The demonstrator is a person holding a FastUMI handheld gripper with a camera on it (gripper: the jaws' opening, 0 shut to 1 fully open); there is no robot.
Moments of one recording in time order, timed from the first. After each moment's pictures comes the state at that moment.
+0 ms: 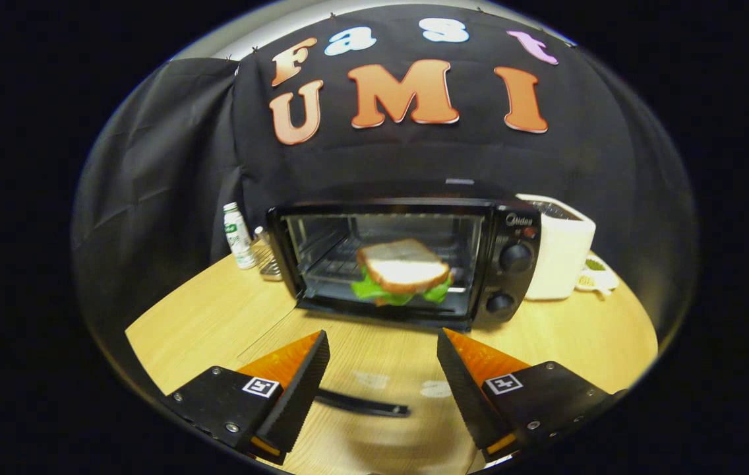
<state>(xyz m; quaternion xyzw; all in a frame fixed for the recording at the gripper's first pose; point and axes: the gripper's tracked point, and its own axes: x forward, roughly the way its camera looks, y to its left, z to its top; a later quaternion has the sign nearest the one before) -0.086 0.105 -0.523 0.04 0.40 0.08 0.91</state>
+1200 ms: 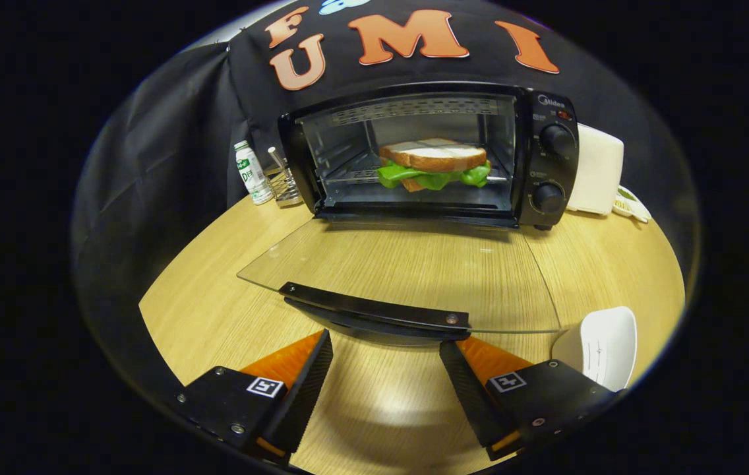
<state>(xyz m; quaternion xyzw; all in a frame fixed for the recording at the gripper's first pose) -0.138 0.125 -0.576 0.05 0.50 0.11 0.86</state>
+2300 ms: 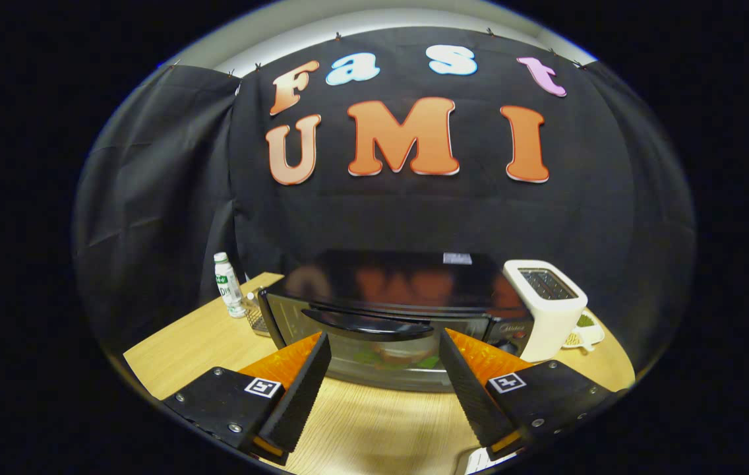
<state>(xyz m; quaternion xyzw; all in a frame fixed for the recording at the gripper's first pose) 0.032 0.082 -0.411 0.00 0.27 0.04 0.96</state>
